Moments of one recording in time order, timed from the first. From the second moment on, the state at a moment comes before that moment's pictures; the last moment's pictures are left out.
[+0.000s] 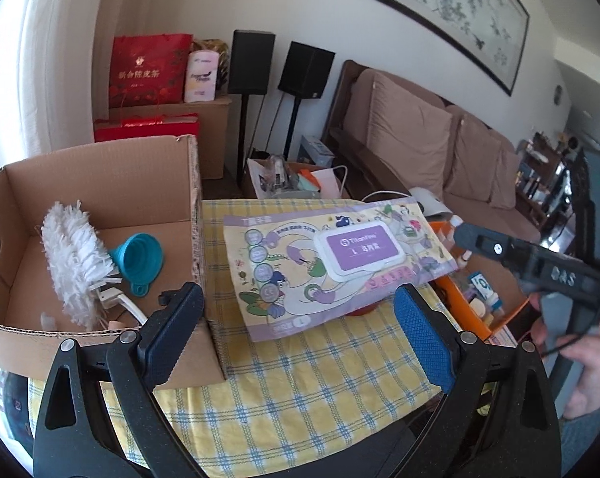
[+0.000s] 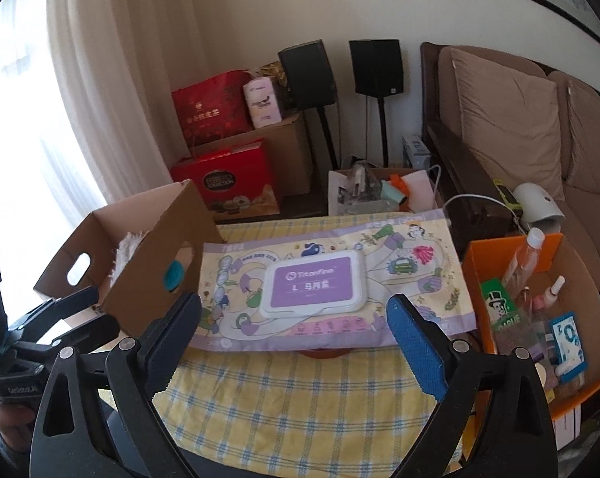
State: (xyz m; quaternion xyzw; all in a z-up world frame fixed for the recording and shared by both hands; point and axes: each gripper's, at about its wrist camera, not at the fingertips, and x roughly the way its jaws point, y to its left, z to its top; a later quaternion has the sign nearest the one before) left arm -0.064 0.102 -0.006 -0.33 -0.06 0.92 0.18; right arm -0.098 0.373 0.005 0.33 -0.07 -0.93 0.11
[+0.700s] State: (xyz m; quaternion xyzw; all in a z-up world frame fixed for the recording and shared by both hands) left arm -0.034 0.160 -0.027 -0.34 -0.03 0.91 0.25; right arm -0.122 0.442 -0.032 0.36 -0.12 -0.93 0.04
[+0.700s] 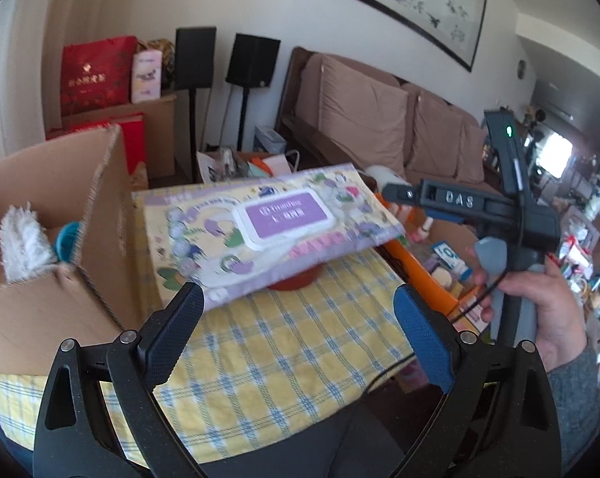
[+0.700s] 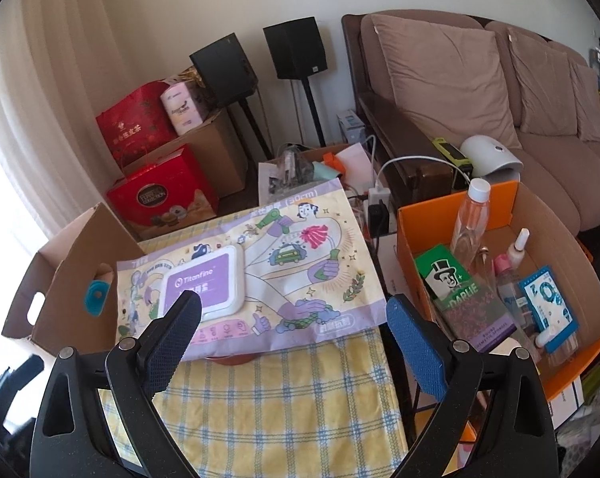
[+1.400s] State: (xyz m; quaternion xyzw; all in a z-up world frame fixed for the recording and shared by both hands) left arm -0.092 0.164 -0.104 -0.43 -0.07 0.88 0.20; right arm -0.167 0.467 -0.055 0.37 -0.14 -0.92 0.02
